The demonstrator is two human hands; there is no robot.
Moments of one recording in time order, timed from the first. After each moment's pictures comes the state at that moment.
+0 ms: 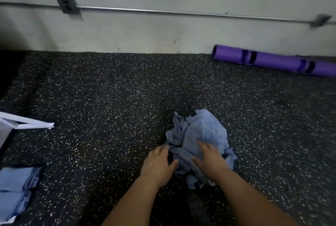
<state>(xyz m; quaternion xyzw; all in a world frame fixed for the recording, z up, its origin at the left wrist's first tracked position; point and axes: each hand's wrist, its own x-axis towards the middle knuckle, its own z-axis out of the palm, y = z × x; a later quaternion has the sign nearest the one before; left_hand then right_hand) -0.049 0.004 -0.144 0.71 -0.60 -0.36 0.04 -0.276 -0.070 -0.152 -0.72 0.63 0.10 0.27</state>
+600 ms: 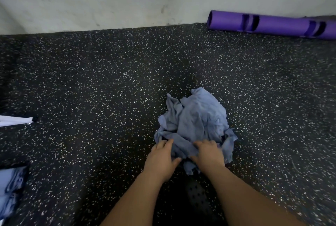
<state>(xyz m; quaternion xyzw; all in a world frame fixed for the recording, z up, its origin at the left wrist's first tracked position) -0.087 -0.012 -0.205 0.69 -0.62 -0.38 0.02 -0.285 -0.062 -0.214 -0.72 0.64 0.18 0.20</state>
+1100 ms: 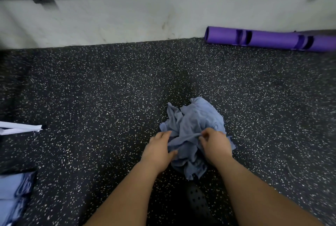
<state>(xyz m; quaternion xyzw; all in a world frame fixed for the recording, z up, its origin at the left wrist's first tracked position) -0.065 -0.033 -0.153 0.69 -0.64 -0.34 0.07 -0.290 -0.087 -0.144 -0.65 0.73 -0.02 0.22</state>
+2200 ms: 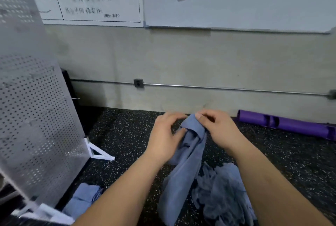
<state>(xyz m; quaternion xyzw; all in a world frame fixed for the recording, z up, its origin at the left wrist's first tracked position) 0.036 0.104 0.185 0.62 -0.61 -0.02 0.48 -0.151 0.020 0.231 -0.76 0.37 -0.36 0.40</state>
